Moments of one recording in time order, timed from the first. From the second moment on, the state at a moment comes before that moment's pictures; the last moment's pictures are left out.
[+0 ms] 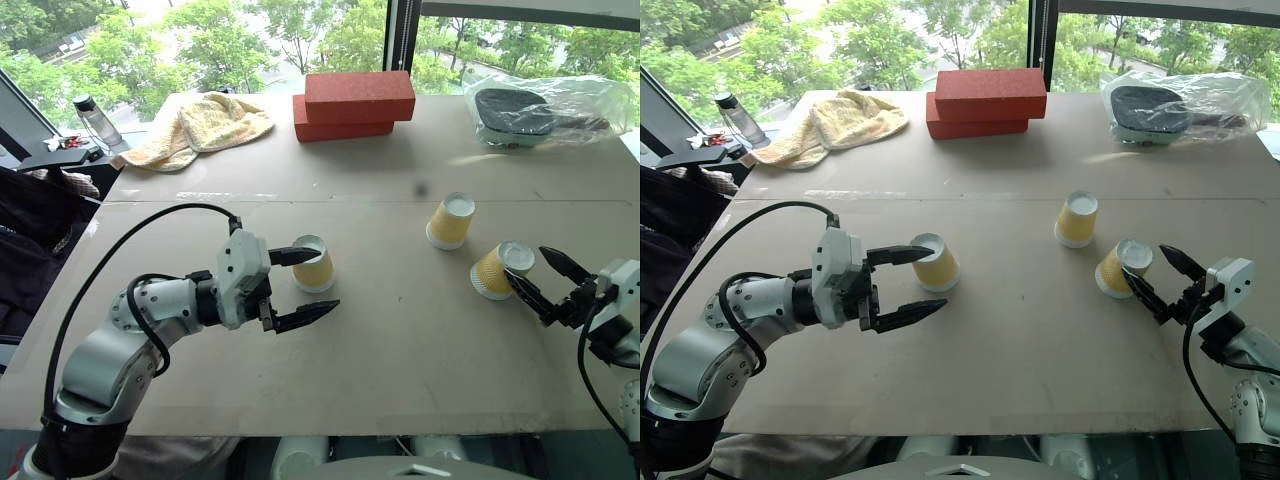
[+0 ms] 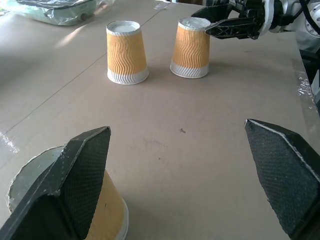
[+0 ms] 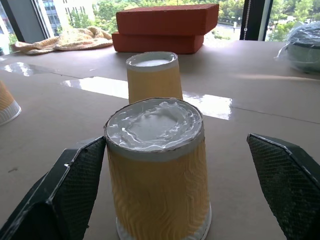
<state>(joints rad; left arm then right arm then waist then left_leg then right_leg) -0.07 0.79 0.10 -0.56 -0.64 0.49 -0.92 0.09 -0.53 -0.33 -0.03 0.60 0.06 0.86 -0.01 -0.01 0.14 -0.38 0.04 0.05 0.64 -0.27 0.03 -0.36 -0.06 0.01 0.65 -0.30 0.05</state>
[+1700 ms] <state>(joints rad) -0.09 0.96 0.30 -0.59 -0.86 0.57 -1.04 -0.29 -0.37 0.06 -0.05 0.41 0.17 0.87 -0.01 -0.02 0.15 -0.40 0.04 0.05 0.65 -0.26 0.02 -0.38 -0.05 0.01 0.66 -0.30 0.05</state>
